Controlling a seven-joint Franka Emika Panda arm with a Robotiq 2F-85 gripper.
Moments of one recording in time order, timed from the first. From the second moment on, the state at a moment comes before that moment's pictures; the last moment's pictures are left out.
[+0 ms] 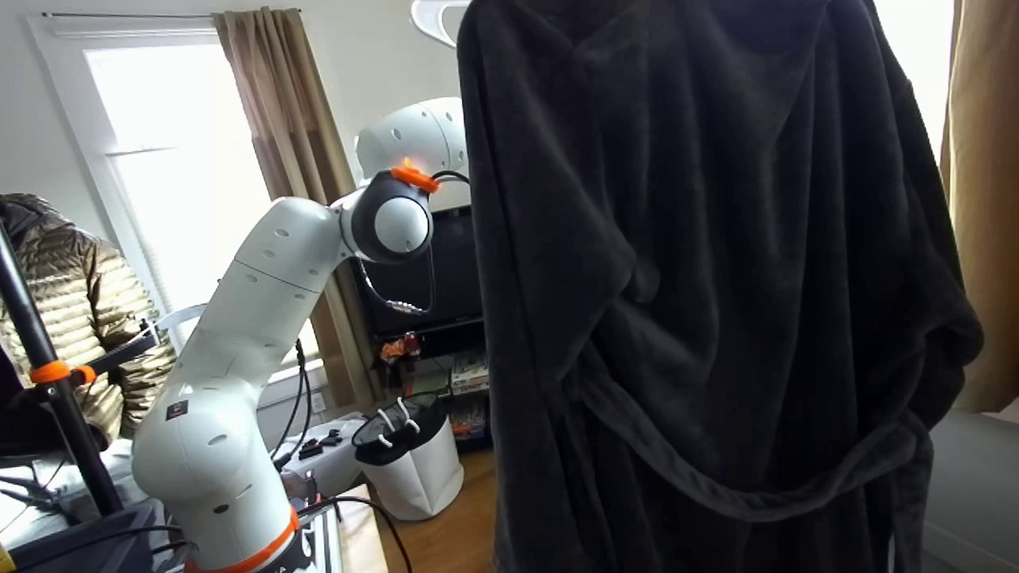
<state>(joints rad) 0.09 0.68 0.05 -0.66 0.11 1.12 0.06</state>
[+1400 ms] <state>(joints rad) 0.00 0.33 0.00 -1.15 0.18 1.29 -0.03</state>
